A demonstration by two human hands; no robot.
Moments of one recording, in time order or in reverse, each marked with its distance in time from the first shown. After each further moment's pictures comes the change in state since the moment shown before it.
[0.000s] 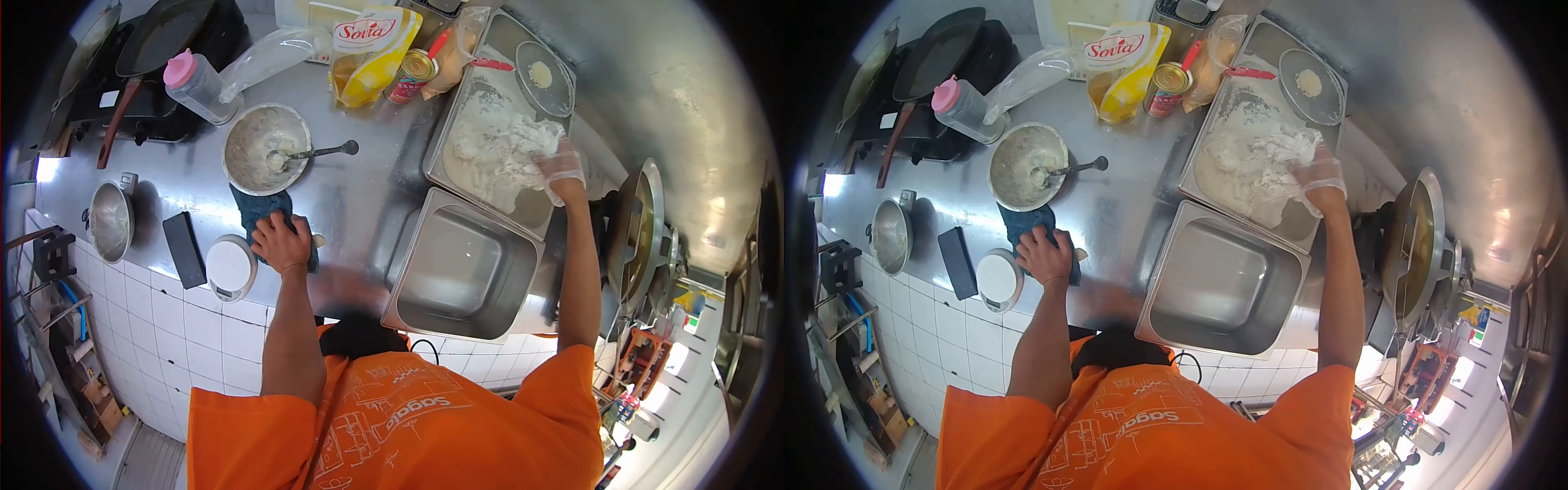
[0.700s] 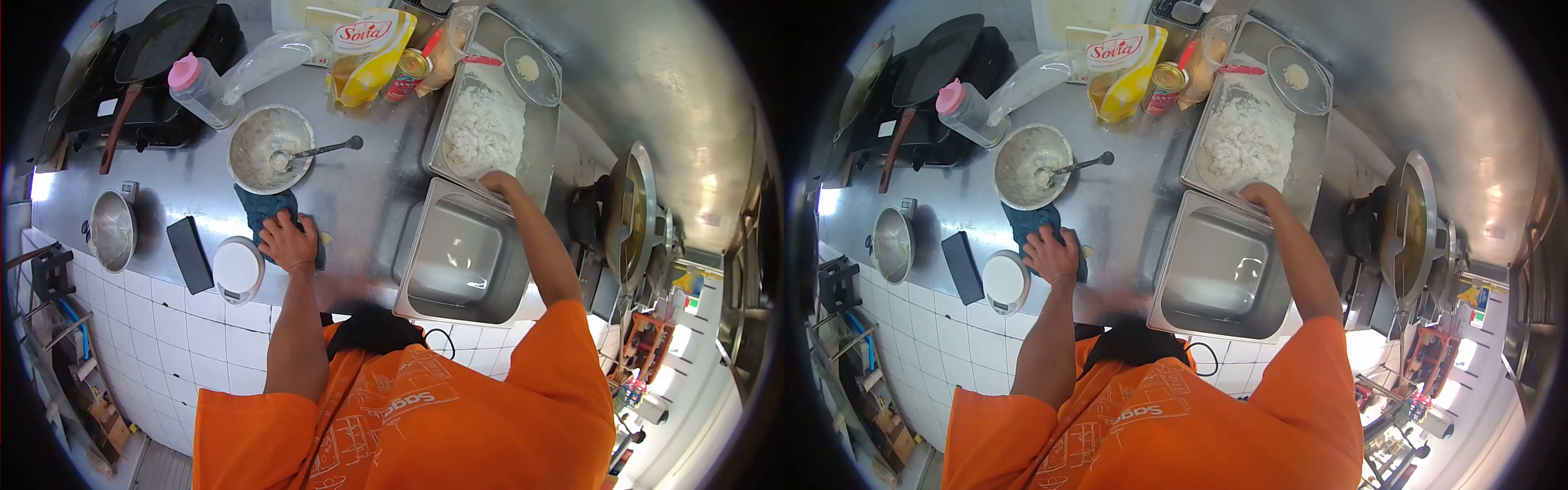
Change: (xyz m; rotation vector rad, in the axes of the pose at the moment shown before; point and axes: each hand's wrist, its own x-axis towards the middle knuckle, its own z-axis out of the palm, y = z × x) left_hand 0.002 -0.002 -0.005 -0.036 -0.004 0.006; right_hand 0.005 0.038 0.154 -0.127 -0.799 0.395
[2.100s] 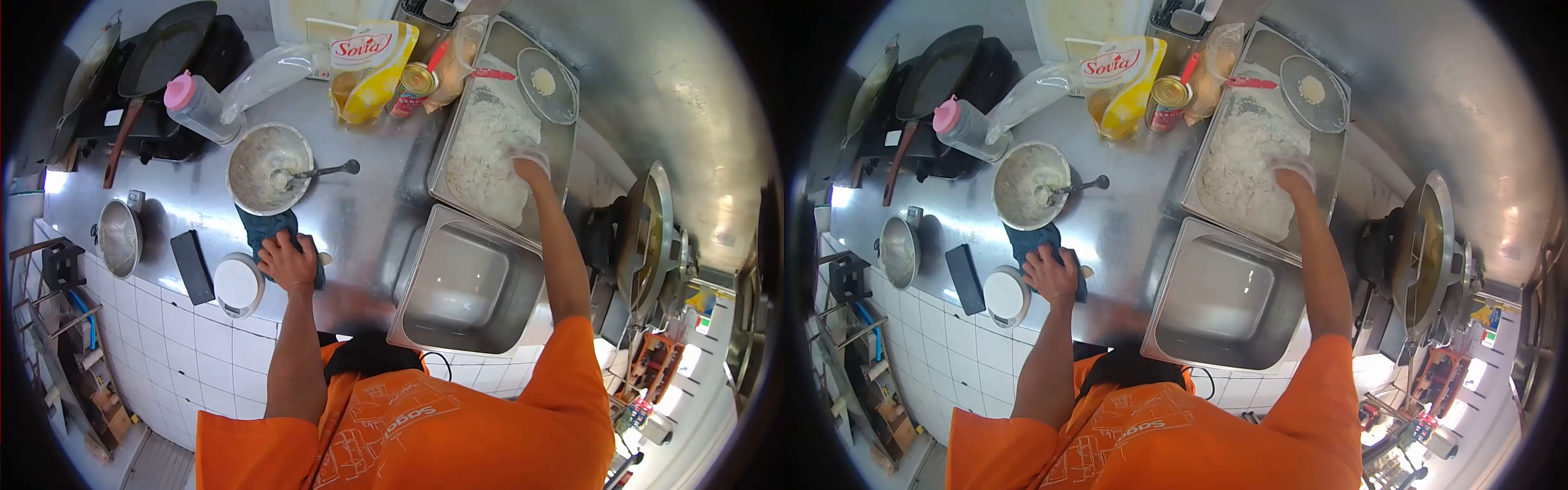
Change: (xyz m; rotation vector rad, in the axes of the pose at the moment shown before) left_hand -0.001 0.003 0.001 0.005 -0.009 -0.010; right_hand 0.110 0.053 -0.063 -0.291 0.869 -0.481
